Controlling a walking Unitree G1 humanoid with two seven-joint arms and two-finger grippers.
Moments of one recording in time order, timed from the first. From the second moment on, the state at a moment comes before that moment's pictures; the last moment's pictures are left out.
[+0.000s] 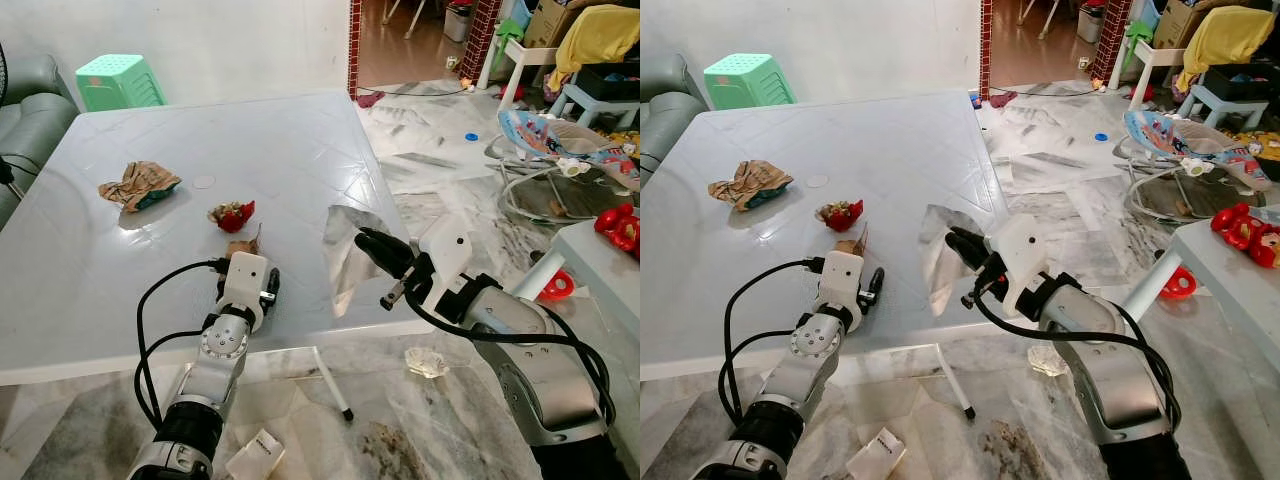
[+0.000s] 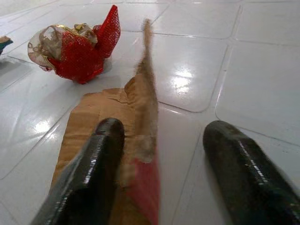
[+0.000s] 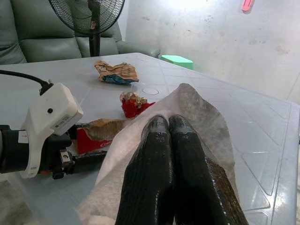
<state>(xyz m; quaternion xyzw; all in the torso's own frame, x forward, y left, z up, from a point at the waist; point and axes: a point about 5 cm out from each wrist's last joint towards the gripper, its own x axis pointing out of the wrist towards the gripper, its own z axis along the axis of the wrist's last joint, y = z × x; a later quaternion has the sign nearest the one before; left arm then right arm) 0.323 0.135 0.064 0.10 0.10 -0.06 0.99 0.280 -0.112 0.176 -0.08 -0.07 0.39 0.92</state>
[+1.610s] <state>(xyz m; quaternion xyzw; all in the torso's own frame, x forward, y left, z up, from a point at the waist) 0.307 0.156 0.124 -0.03 -0.01 0.00 1.00 0.283 -0.103 0.173 -0.07 -0.07 0.39 0.92</state>
